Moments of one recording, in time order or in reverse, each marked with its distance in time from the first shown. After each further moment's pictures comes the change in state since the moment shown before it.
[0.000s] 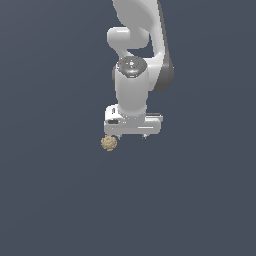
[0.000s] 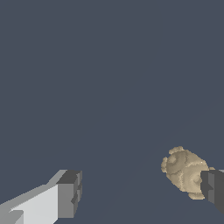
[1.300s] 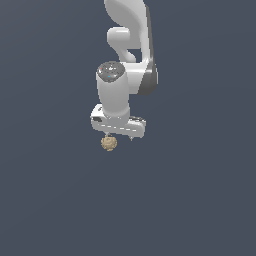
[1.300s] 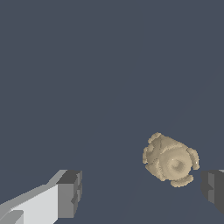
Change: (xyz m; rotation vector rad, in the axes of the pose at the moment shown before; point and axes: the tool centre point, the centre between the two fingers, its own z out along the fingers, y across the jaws) arm -0.017 0.052 0.018 -0.004 -0.004 0.217
